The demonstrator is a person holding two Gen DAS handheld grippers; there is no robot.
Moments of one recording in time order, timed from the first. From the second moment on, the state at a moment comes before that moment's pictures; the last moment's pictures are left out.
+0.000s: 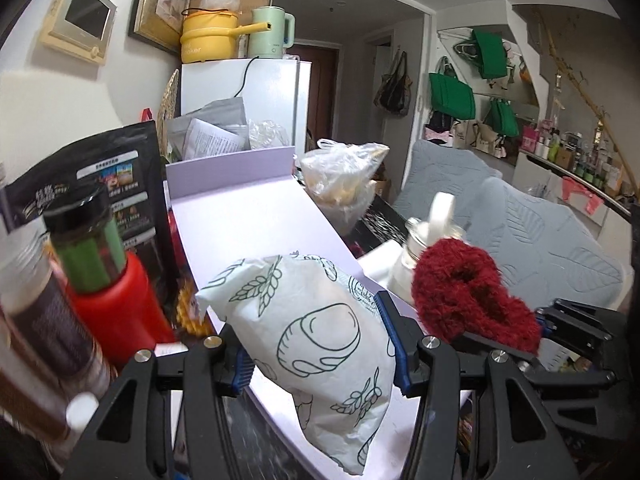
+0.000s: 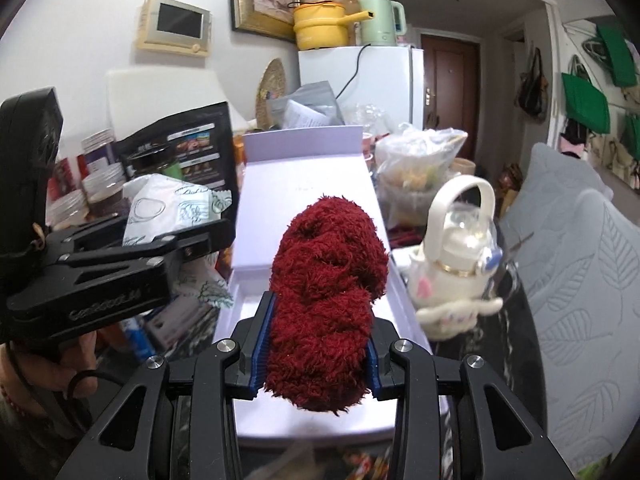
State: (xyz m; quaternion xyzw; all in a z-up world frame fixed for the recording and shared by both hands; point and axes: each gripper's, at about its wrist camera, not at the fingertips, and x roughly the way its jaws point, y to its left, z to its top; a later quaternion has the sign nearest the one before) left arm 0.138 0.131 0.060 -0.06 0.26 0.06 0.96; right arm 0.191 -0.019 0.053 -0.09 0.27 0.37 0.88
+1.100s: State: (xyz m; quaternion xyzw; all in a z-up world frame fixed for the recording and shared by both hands) left arm 0.214 0.149 0.001 -0.02 0.35 0.13 0.93; right arm 0.245 0.005 0.000 -0.11 0.35 0.27 0.89
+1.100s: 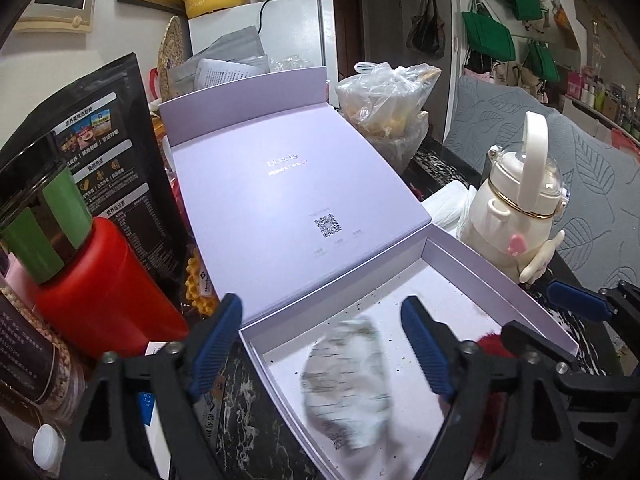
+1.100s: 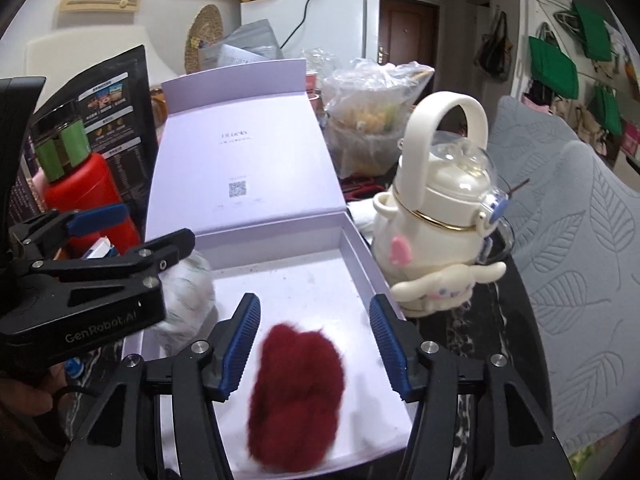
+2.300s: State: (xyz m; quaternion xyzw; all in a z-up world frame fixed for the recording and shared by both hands) left arm 0.143 0.096 0.065 -0.01 0.30 0.10 0.95; right arm 0.175 -0.059 0.061 -0.09 0.28 0.26 0.92
